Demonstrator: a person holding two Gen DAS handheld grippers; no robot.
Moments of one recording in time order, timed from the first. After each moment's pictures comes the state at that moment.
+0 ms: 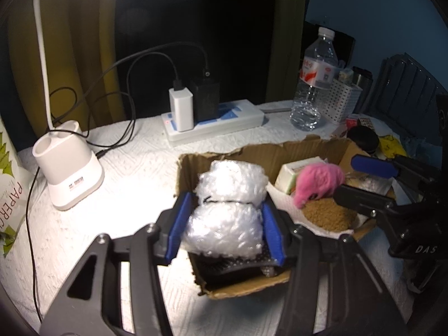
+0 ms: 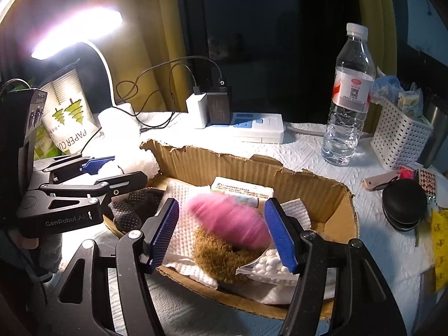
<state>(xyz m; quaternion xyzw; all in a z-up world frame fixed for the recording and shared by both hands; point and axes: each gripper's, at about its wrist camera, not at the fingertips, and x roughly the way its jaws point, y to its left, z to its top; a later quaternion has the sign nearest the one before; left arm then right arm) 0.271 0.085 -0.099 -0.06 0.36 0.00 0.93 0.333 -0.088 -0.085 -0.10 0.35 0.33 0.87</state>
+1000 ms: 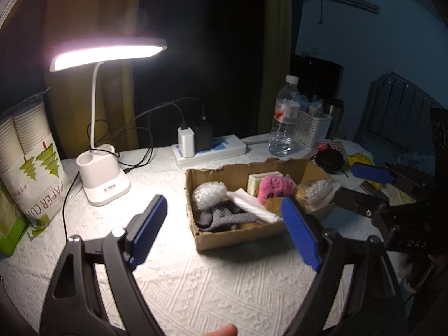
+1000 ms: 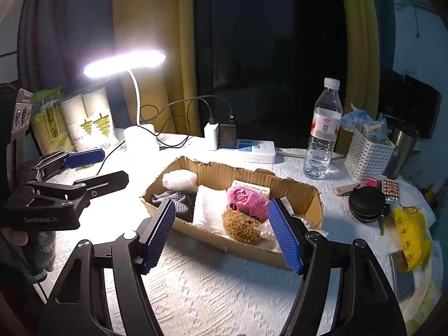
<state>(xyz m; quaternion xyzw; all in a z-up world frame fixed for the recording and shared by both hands) 0.157 0.070 -0.034 -0.06 0.27 0.00 0.96 0.239 -0.114 -0.026 -0.10 0.28 0.31 0.90</state>
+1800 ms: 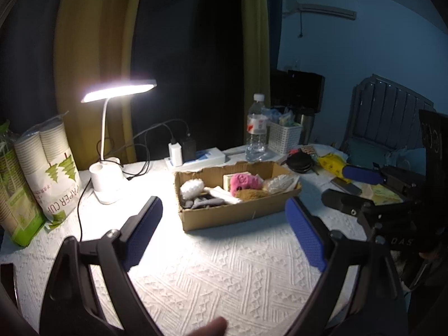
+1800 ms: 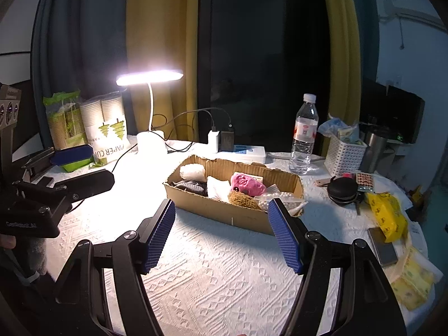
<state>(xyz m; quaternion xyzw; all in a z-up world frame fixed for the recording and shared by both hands) 0.058 0.030 -0.004 -0.03 0.22 -0.02 0.98 0.143 -0.146 -0.004 -0.10 0.24 0.29 0.92</state>
